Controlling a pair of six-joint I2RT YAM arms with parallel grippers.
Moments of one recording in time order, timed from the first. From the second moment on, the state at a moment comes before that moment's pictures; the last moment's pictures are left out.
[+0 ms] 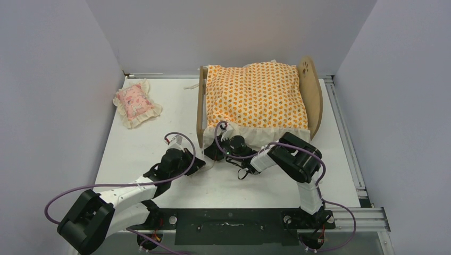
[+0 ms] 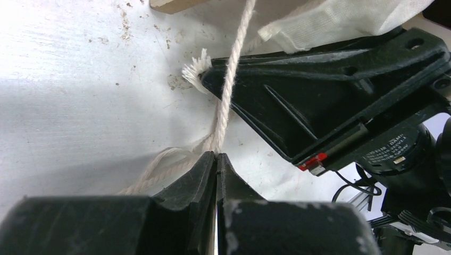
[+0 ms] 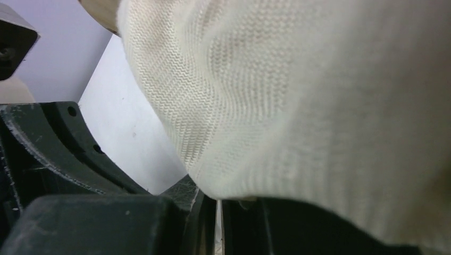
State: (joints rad) left arm -0.61 1.05 0.22 0.27 0.01 -1.03; right arm 0.85 1.99 0.77 0.96 -0.23 0.69
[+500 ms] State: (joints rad) left arm -0.61 1.06 0.23 0.29 0.01 -1.02; right arm 0.89 1.99 0.88 0.70 -0.11 0.55
